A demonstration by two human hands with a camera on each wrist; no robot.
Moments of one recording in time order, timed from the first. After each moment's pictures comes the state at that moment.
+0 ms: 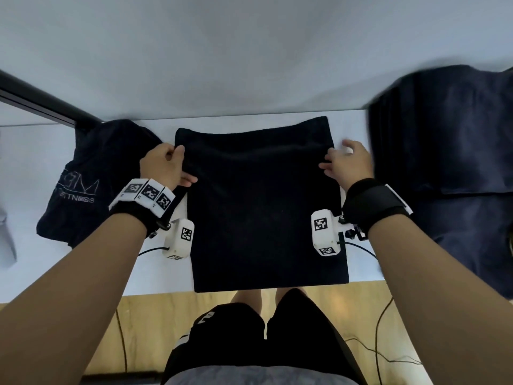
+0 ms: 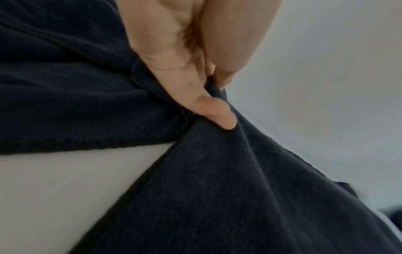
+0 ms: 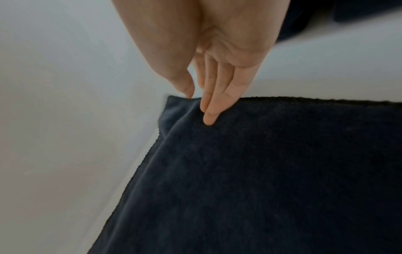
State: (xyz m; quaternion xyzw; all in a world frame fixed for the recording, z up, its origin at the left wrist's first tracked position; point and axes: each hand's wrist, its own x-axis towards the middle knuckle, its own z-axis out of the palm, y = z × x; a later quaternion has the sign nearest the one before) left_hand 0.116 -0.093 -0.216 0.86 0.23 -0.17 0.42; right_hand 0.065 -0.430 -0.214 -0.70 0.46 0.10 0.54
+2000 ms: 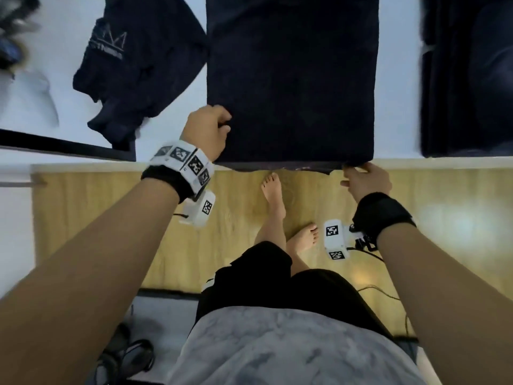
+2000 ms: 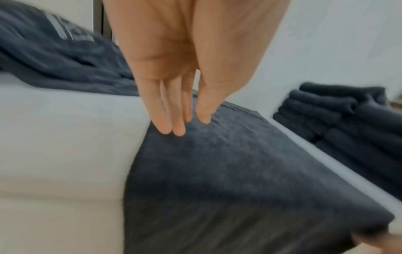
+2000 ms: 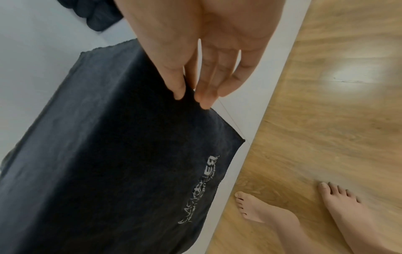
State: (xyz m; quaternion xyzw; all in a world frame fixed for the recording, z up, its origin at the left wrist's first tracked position) left_hand -0.099 -0.094 -0.183 0.96 -0.02 -0.20 0.19; right_hand -0.219 -0.384 -0.262 -0.73 0.47 0.17 0.47
